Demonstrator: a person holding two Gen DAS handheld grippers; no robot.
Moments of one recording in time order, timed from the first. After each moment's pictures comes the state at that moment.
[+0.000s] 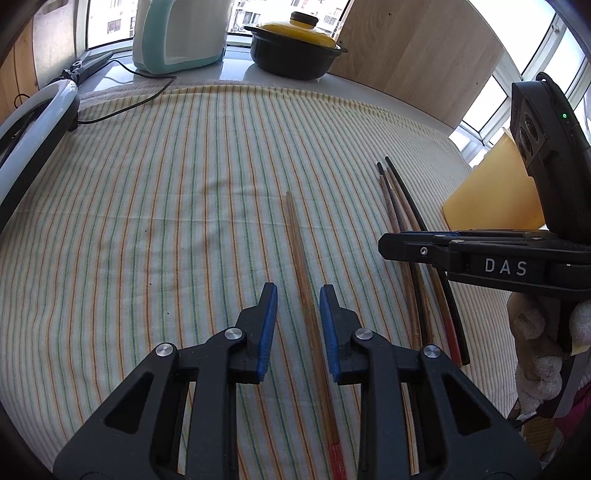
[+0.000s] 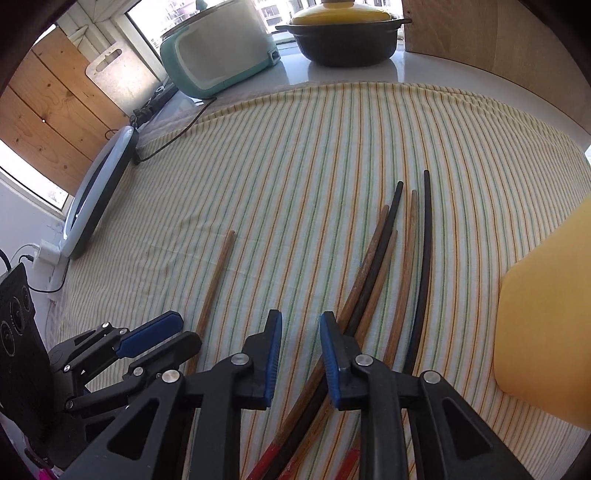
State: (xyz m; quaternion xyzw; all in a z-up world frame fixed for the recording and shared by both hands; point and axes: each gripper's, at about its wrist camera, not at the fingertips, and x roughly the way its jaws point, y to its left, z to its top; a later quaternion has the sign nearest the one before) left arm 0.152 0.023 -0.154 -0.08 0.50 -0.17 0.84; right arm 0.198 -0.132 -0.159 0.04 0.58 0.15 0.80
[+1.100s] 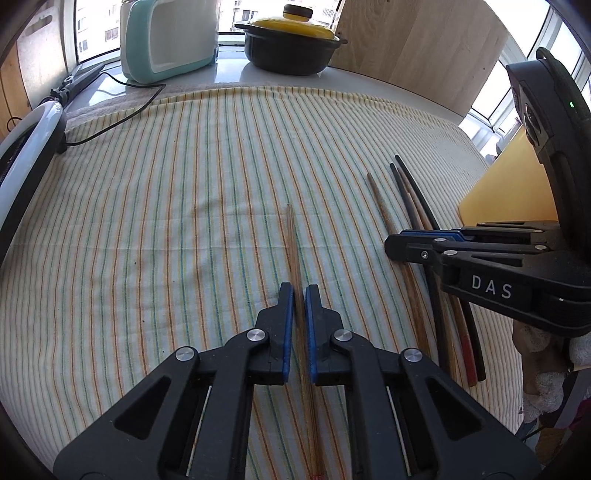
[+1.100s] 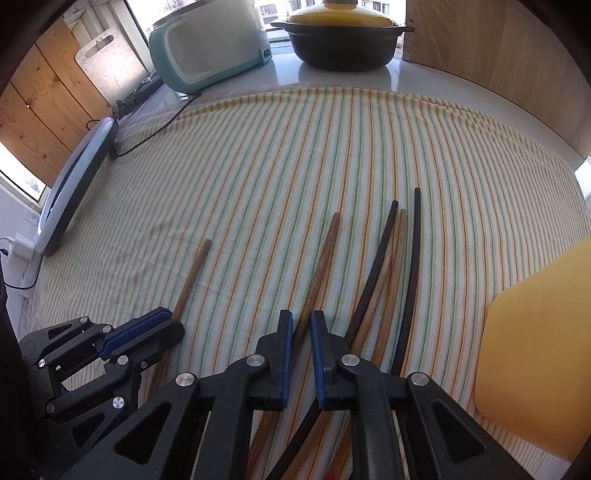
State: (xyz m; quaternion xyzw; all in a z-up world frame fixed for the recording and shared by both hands) left arm 0.172 0.009 -0.158 -0.04 0.51 -0.16 0.84; right arm 0.208 -0.121 -0.166 -0.01 0.58 0.13 0.81
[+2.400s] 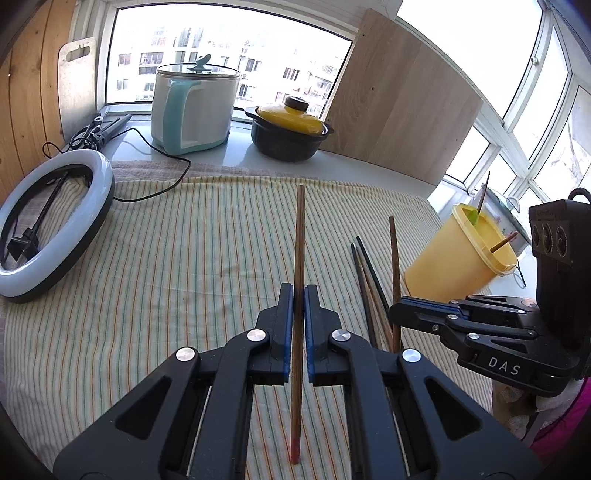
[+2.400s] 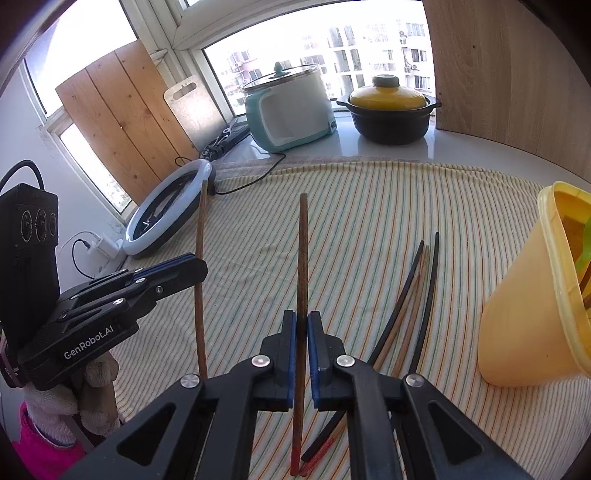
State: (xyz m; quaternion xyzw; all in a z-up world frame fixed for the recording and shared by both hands) left arm 0.130 0.046 -0.069 -0.11 0.40 -0.17 0.89; right arm 0.129 -0.129 -0.090 0.01 0.46 0.23 0.86
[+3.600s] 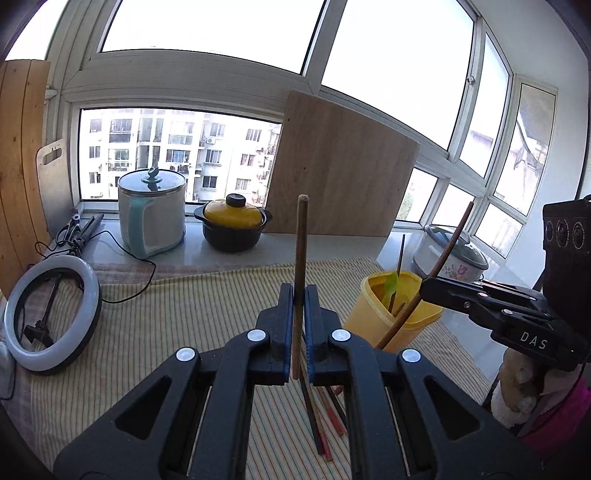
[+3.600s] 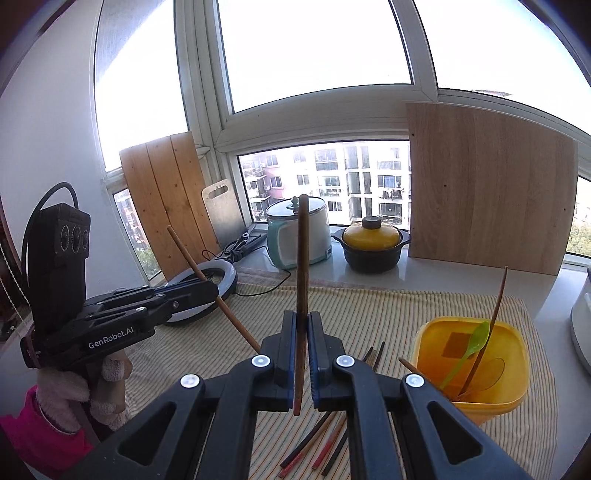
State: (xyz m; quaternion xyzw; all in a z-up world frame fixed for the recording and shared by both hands) left arm 0.091 0.013 0.038 -0.08 0.27 -0.23 0.93; right arm 0.059 -0.191 0.037 0.01 0.27 0.23 0.94
